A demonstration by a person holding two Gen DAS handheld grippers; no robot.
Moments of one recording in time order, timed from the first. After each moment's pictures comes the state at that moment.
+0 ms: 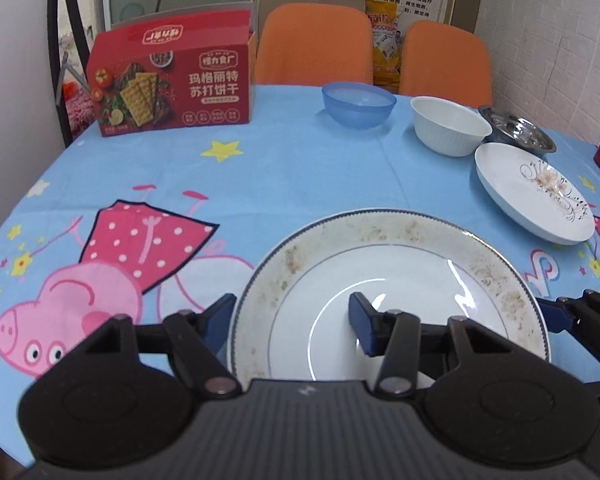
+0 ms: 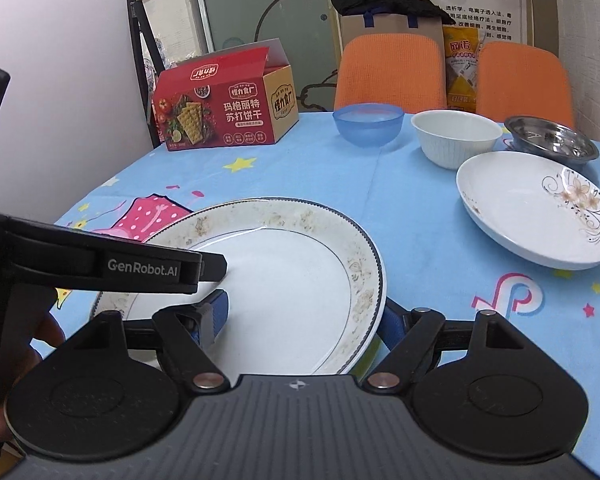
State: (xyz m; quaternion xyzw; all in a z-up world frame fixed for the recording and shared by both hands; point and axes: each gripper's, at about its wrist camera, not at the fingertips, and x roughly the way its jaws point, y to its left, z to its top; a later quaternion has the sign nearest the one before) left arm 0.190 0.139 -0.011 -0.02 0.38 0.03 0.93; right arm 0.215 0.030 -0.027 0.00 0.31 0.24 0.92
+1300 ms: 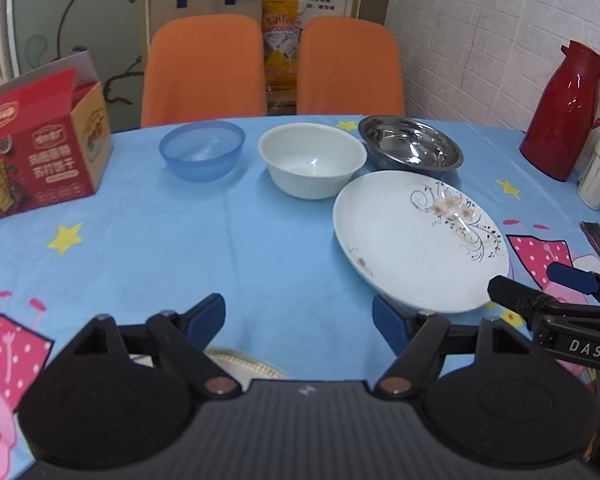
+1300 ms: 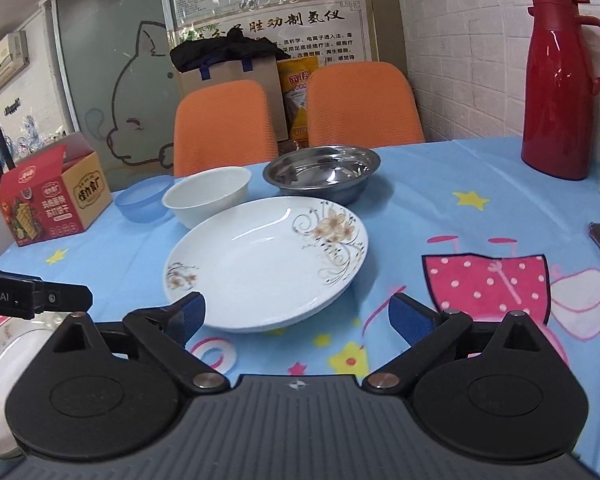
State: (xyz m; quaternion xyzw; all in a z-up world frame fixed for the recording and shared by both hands) left arm 0.285 0.035 0.019 -0.01 0.38 -0.10 0.92; right arm 0.265 -0.135 -0.017 0.06 0.26 0.05 0.96
